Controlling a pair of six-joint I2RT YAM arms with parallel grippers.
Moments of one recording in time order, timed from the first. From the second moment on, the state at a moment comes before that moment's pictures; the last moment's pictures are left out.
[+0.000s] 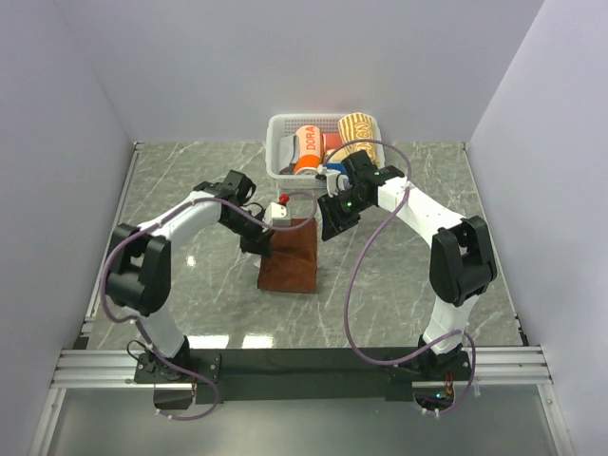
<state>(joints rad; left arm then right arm) -0.40 1.70 1.23 -0.85 0.76 0.93 0.44 1.81 1.45 -0.81 -0.53 -0.09</state>
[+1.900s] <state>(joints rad) -0.69 1.34 0.63 -0.12 0.30 0.82 0.60 2.06 1.45 -0.53 -0.54 0.01</state>
